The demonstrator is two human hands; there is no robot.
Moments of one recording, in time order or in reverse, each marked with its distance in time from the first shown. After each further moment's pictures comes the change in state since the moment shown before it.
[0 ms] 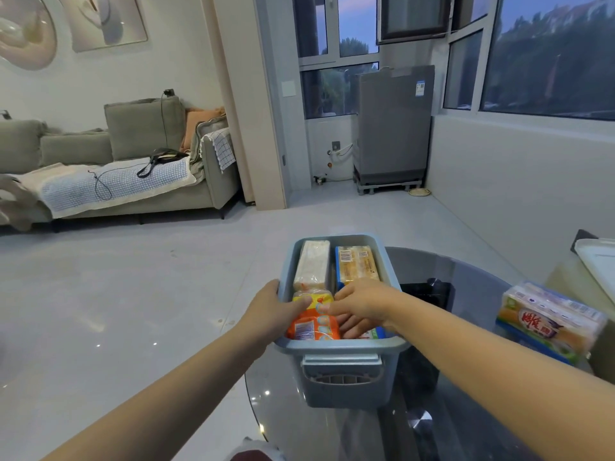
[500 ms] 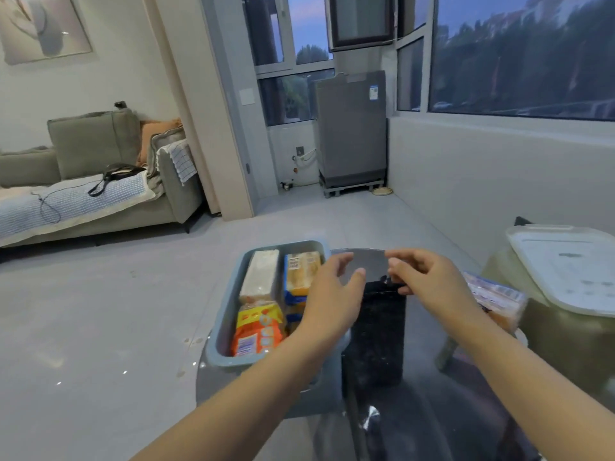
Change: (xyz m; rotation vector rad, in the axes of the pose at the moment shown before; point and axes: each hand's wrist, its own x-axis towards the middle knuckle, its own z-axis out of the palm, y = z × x) left_hand -0.031 0.091 0.118 -0.196 -0.047 0.439; right_hand -0.064 0.090 -0.095 0.236 0.746 -0.452
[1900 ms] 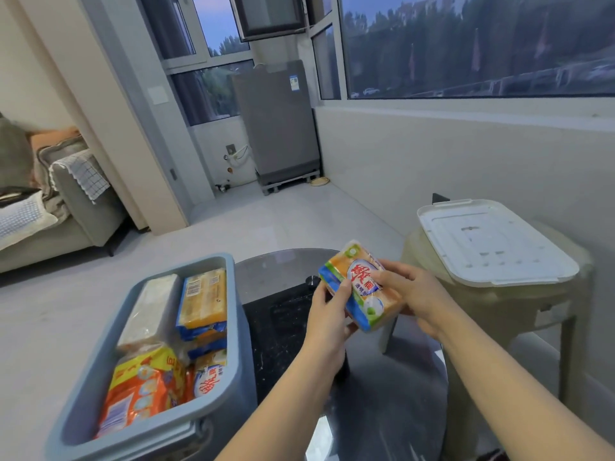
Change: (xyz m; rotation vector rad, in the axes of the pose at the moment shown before) left_hand 0.023 -0.017 0.150 -0.725 -0.250 -0.464; right_hand 0.015 0.090 -0.102 0.367 0.040 0.391
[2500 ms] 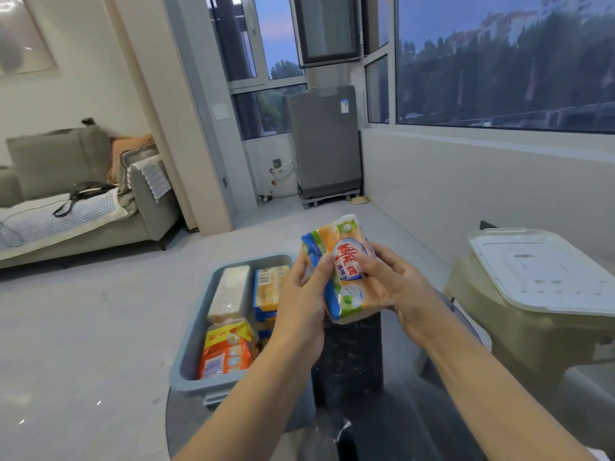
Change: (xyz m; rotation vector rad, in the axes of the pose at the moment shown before) left_hand -0.087 0.095 -0.070 -0.063 0.006 0.329; right_hand -0.065 -0.055 0.114 0.127 -0.280 -0.222
